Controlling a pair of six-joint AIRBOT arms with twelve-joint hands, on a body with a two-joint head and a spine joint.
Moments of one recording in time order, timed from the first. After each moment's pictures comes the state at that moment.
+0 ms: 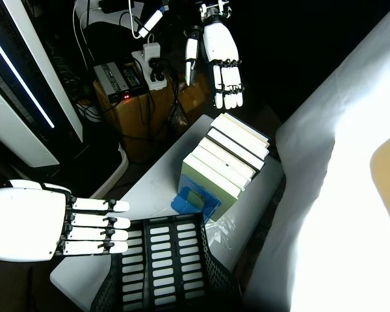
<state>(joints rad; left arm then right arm) 0.69 -0.95 1.23 0.21 -0.73 0.33 -0.66 -0.86 1.08 -0.12 0.50 -0.85</state>
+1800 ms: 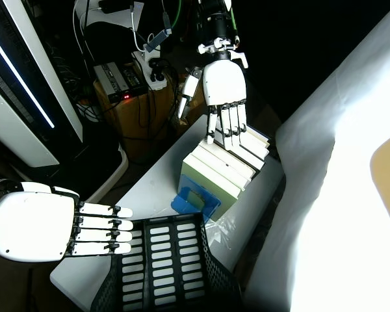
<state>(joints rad) 0.32 -1.18 1.38 0.79 -0.19 0.33 -0.66 -0.91 1.11 -0.11 0.48 -0.86</state>
